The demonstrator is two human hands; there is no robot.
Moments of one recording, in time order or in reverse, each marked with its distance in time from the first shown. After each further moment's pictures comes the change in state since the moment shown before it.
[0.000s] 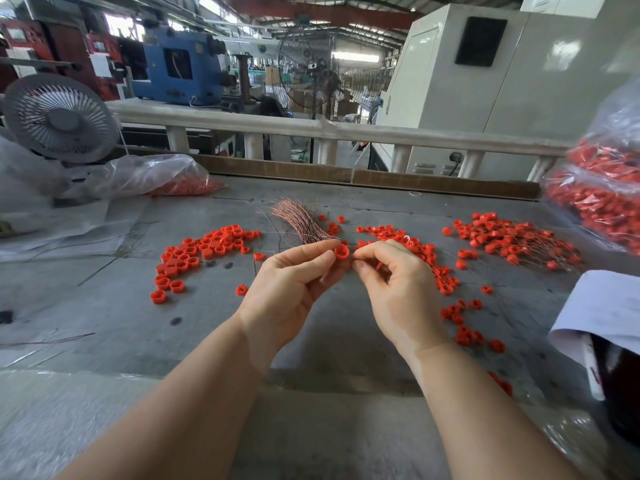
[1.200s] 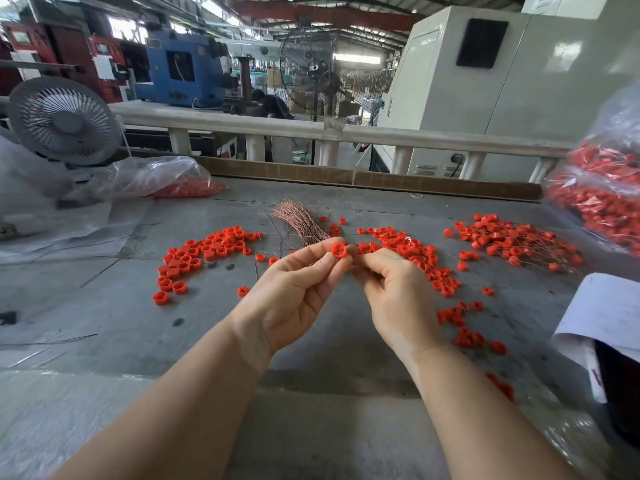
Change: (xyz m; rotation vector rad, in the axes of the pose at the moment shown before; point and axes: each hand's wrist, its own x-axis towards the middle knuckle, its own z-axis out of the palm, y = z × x) left_hand 0.002 0.002 -0.001 -0.255 -0.069 -0.151; right_hand 0.000 0.001 0.001 0.008 -0.111 0.026
